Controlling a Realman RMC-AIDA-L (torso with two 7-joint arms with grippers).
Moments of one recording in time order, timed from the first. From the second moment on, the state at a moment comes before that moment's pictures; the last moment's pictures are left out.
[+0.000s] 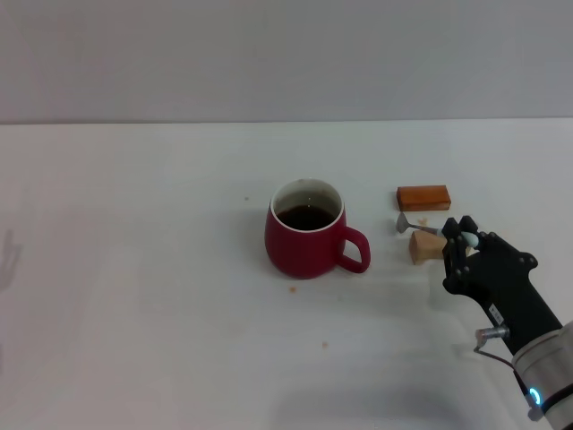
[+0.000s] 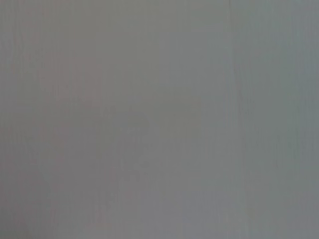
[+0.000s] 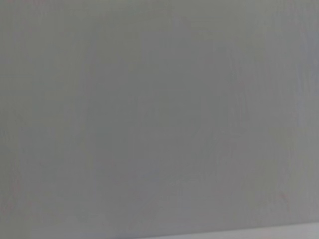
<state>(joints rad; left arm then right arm) -0.26 -2.06 -0.95 -0.15 2.18 1.22 -0.01 0.24 2.07 0.48 0.60 -2.06 -1.06 -0.04</state>
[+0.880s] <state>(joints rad) -0.26 -2.06 -0.95 -0.15 2.18 1.22 -0.01 0.25 2.02 0.50 0.74 -2.09 -1.13 -0.11</state>
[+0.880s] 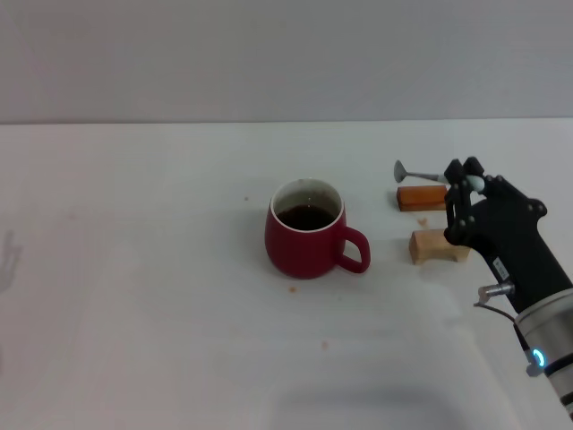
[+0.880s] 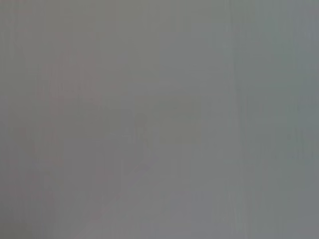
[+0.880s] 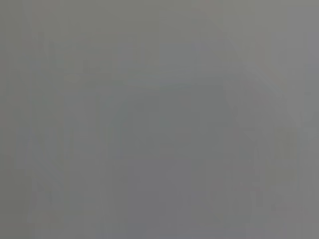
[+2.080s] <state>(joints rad) -0.26 -2.07 -0.95 -0.15 2.17 1.21 -0.01 0.17 1.99 0.54 1.11 -2.22 -0.84 -0.26</state>
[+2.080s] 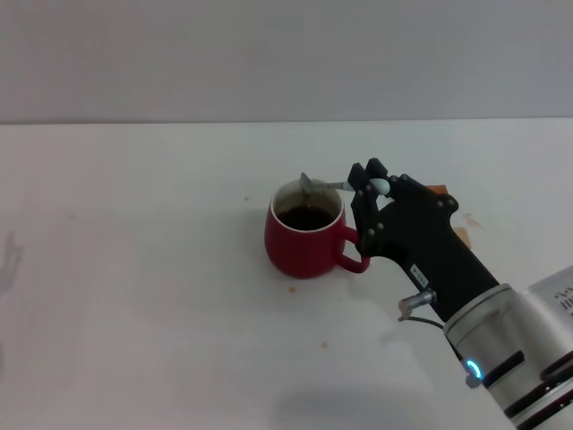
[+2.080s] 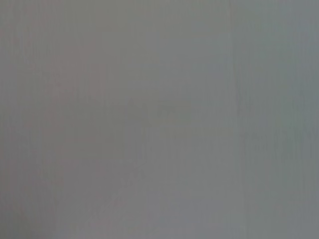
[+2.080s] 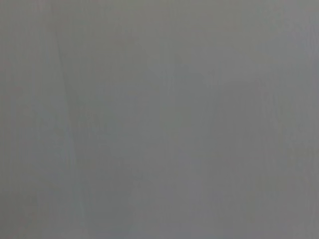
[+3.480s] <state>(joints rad) -0.27 -2.07 -0.95 -0.14 2.17 1.20 -0.01 0.20 2.07 0.75 1.08 -2.28 -0.51 -0.26</state>
